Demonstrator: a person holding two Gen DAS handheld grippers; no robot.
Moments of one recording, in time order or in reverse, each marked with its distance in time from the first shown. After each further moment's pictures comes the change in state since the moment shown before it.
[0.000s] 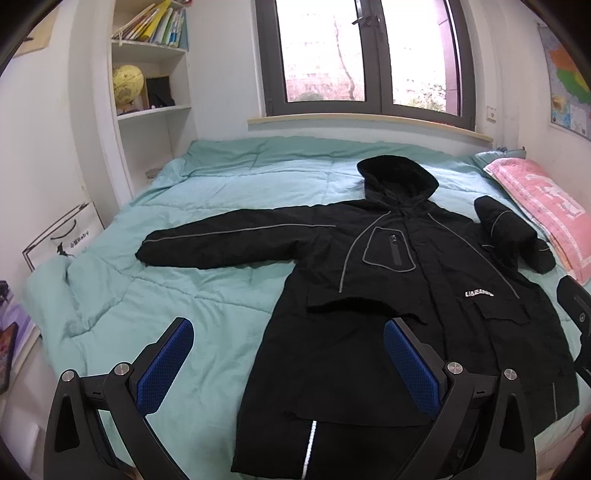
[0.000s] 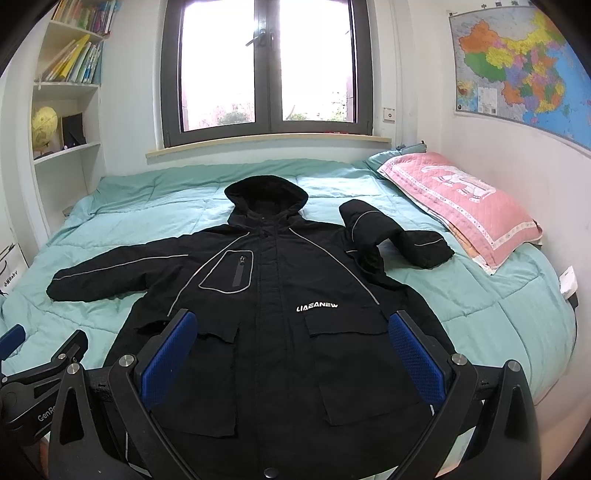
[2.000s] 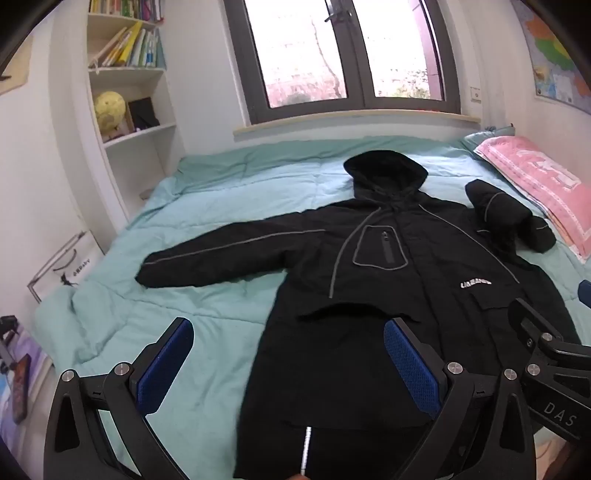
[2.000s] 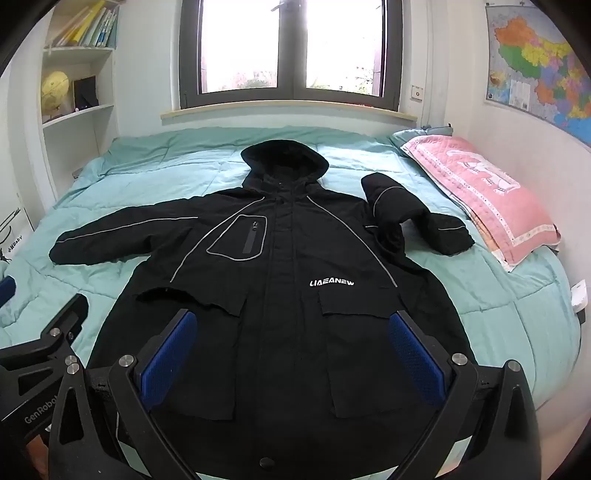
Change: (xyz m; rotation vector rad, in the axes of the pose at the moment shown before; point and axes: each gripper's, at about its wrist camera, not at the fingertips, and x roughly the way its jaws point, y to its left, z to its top) left arm -0.004 -0.025 0.012 0.078 0.002 0.013; right arm 0.031 0.012 -0.002 -0.089 0.130 0.047
